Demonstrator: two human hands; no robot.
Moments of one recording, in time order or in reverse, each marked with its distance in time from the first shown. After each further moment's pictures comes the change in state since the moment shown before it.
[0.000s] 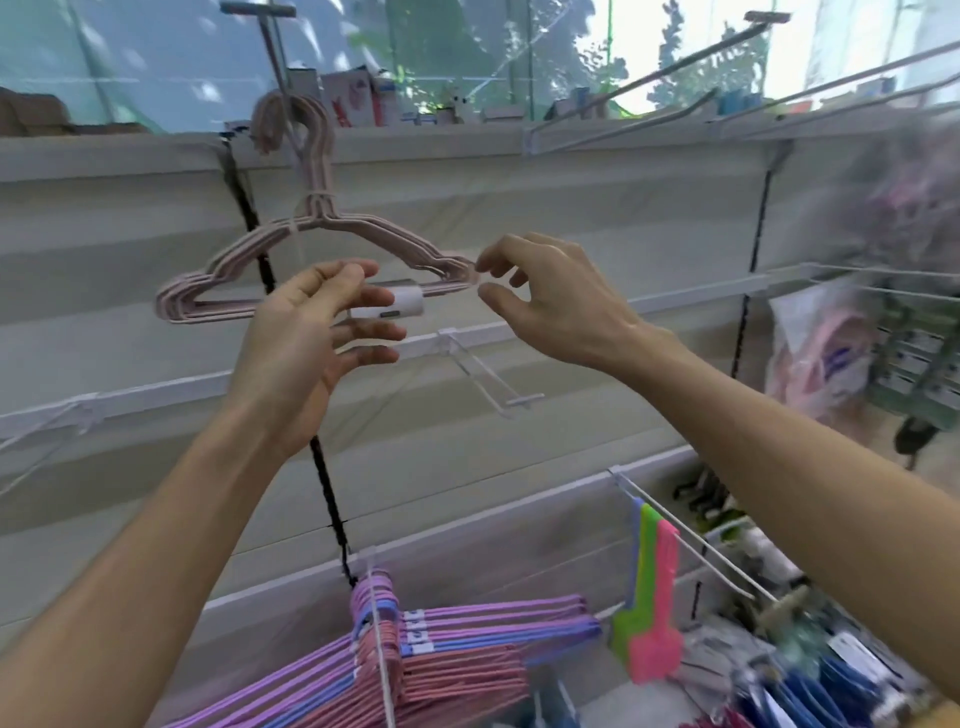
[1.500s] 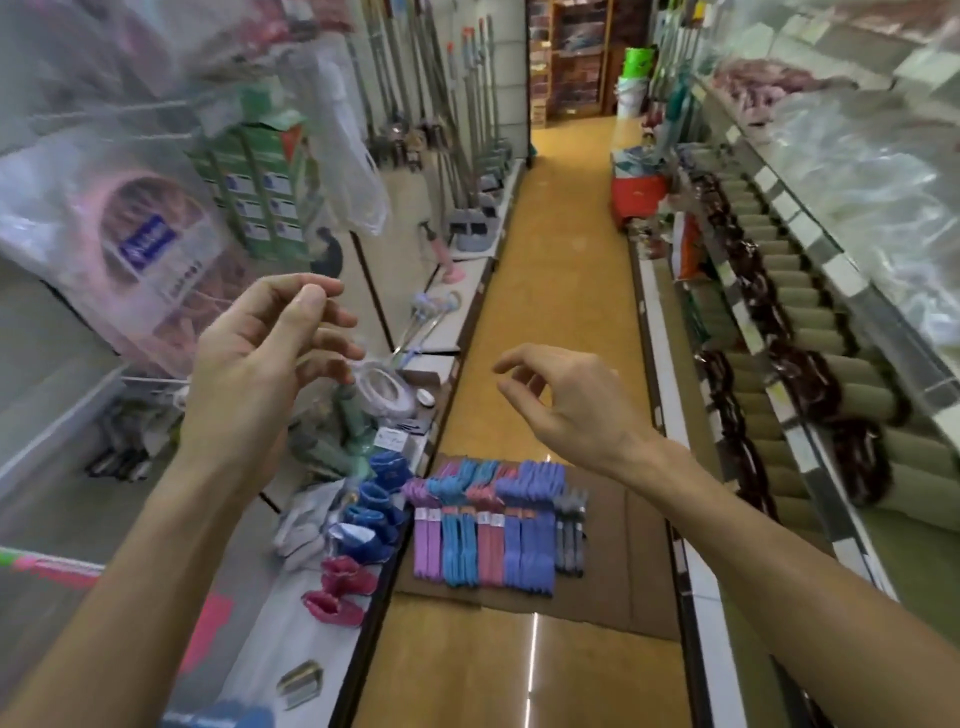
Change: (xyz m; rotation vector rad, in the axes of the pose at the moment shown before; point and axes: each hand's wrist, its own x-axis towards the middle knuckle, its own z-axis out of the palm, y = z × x) left_hand -0.234 -0.161 0.572 -0.253 -0.913 -0.183; right_hand -0.556 0.243 -0.335 -0.401 0.075 0.979
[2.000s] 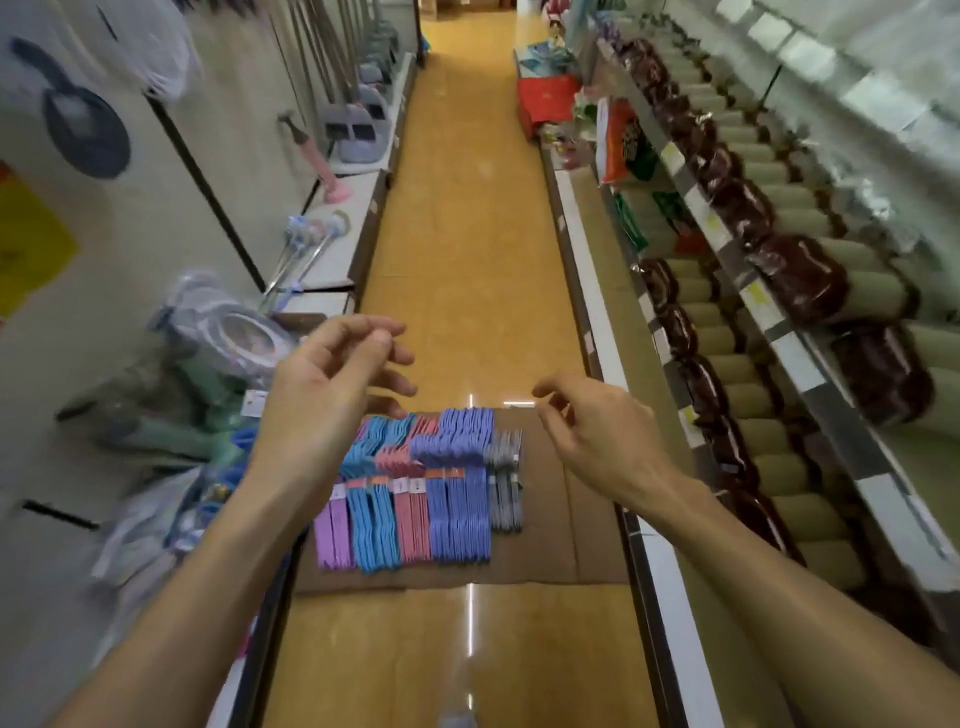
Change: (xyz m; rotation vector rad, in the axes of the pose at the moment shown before) left_hand 0.021 -0.299 0.126 -0.038 -0.194 -0.314; right_hand -0.066 0.242 0.156 -0.233 -0.065 0.461
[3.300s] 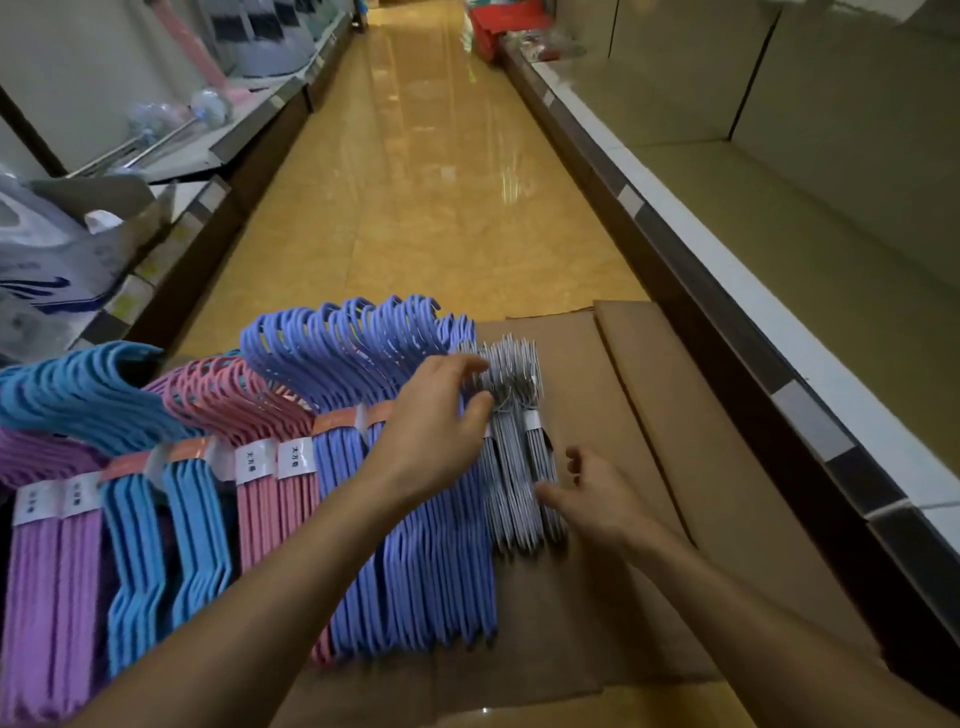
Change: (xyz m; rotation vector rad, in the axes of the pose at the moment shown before) left_hand 0.141 -0.709 0.128 0.781 -0.349 0.203; right_hand 0.045 0.394 0.649 0.397 -0.161 0.585
